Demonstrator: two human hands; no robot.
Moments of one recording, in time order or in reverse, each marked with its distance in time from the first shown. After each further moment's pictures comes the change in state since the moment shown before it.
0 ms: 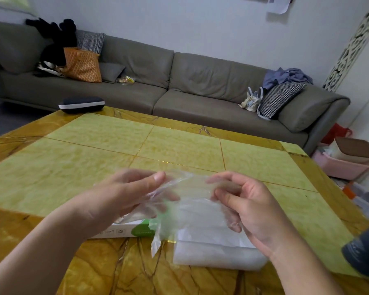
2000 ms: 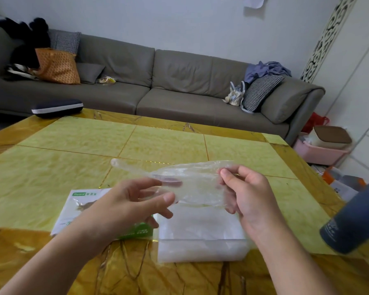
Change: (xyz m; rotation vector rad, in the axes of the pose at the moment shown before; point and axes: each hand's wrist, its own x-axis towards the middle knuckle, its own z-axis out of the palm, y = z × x) left_hand 0.012 0.000 0.047 -0.065 0.089 0.056; right_hand 0.008 0.012 -0.030 0.037 0.396 -0.041
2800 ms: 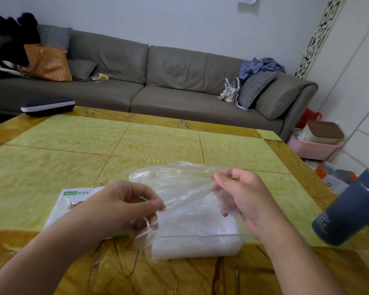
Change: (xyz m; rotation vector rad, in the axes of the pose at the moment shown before) left_hand 0.004 -0.002 -0.002 0.041 -0.050 -0.188; right_hand -0.002 -0.003 -0.015 -0.156 -0.054 0.124
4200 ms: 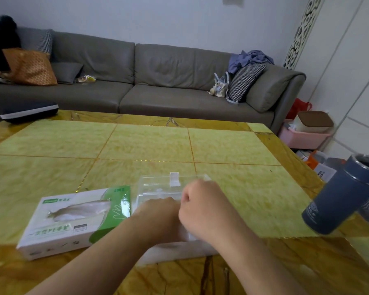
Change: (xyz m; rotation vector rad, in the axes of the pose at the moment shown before) left_hand 0.081 -0.012 0.090 1.363 -0.232 0.074; right_hand -0.030 -0.015 0.035 -0.921 -0.143 -0.115
